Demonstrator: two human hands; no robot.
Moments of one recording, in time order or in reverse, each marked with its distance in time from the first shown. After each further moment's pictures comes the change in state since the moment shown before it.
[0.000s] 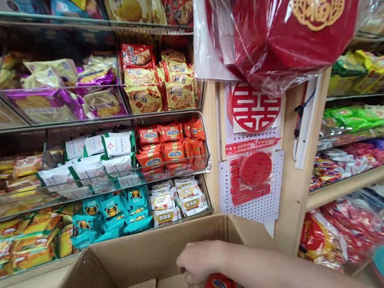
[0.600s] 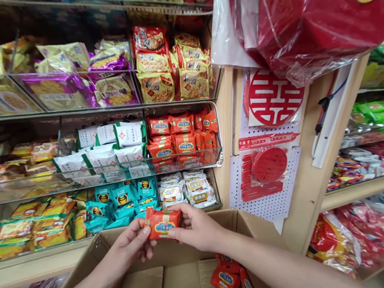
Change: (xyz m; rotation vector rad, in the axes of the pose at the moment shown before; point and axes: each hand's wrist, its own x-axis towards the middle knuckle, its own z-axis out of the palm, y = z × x) left_hand 0.019 0.028 -0.020 -0.693 0.269 0.139; right_hand 0.005 -0.011 -0.009 1.147 0.604 -0.251
